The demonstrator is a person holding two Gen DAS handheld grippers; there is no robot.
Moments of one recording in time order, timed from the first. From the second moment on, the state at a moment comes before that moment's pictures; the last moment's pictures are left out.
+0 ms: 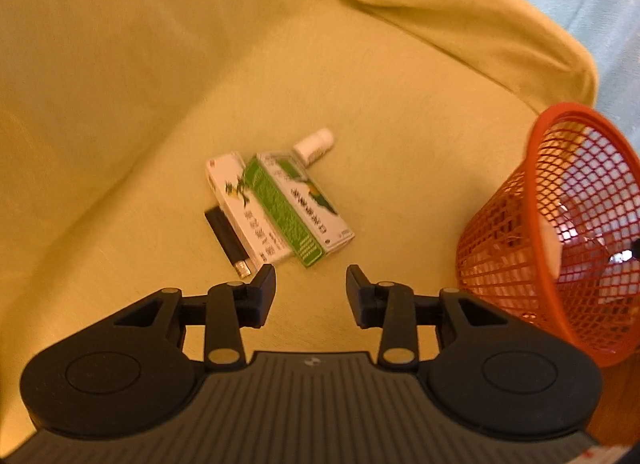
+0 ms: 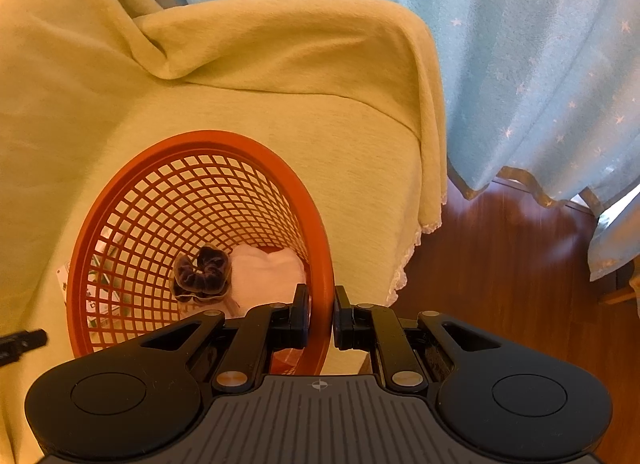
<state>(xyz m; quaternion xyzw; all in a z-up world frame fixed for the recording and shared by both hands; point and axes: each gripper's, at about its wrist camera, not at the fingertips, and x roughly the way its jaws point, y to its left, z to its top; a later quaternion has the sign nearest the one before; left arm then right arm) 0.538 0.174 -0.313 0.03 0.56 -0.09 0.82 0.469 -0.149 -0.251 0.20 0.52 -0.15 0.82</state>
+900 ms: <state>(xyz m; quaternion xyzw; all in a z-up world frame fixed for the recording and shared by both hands) 0.586 0.188 -0.406 -0.18 0.58 -0.03 0.79 0.472 -0.184 -0.249 0.20 0.50 -0.20 0.82</state>
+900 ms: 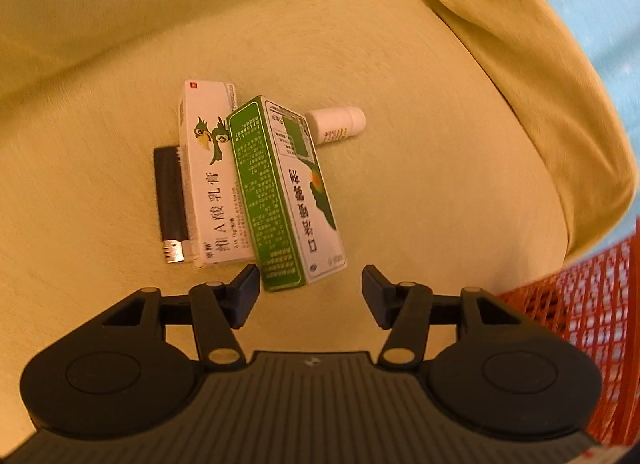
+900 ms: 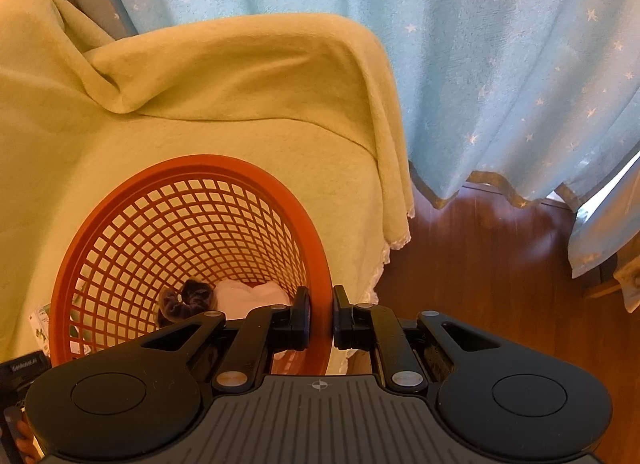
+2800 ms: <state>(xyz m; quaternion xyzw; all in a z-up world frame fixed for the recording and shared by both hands) 0.533 0.109 -0.274 0.10 0.52 -0.17 0.83 0.470 -0.182 -0.252 0.18 0.52 -0.17 0.82</state>
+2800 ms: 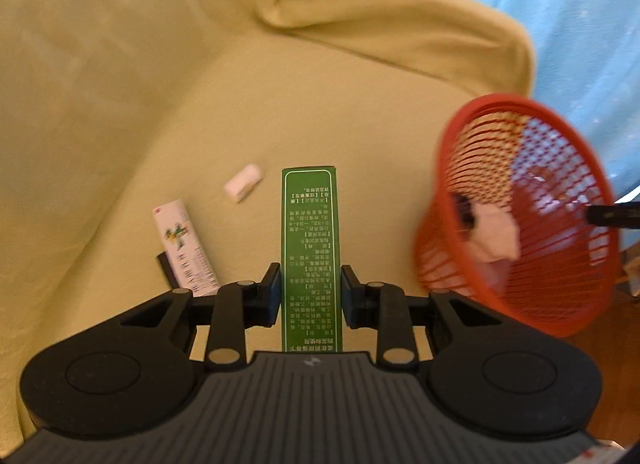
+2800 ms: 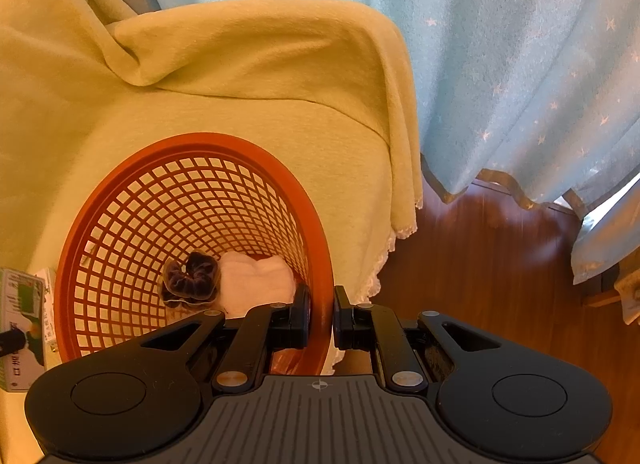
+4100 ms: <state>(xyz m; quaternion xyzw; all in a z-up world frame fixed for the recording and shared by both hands) 0.521 0.000 -0.251 0.13 0.50 -0.28 0.81 0.462 -0.179 -0.249 0.18 0.51 -0.15 0.83</state>
